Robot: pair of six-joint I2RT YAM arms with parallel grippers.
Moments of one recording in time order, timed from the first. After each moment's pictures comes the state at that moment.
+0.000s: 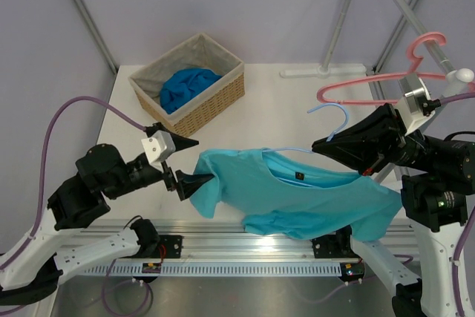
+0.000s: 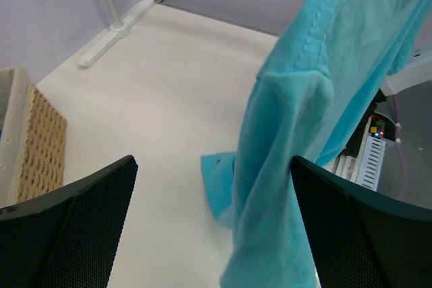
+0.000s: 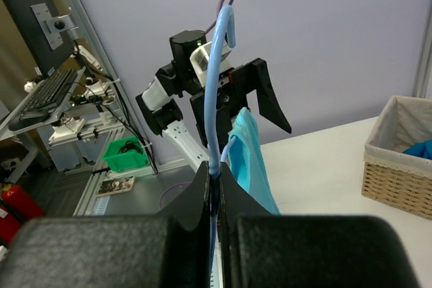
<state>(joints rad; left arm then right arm) -0.96 0.63 1.15 -0.61 0.13 0.03 0.21 0.77 1.39 0.02 -1.13 0.83</state>
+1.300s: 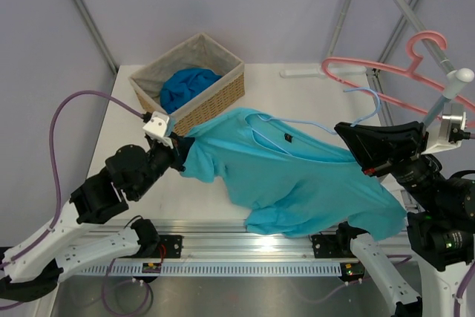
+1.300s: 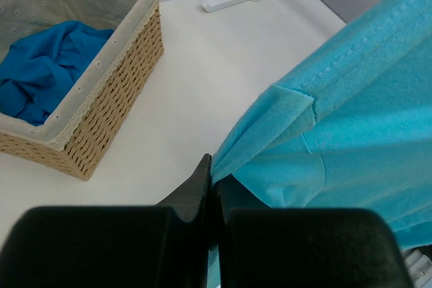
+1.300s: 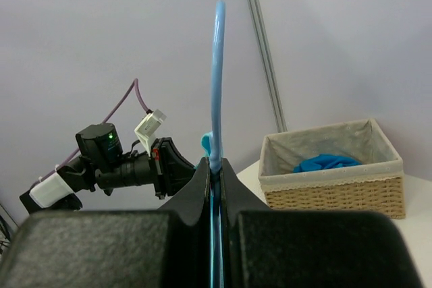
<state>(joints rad) -0.97 0.66 1.01 -0.52 -0.42 -0.20 0.22 0.54 1.26 -0.16 -0.57 0.63</state>
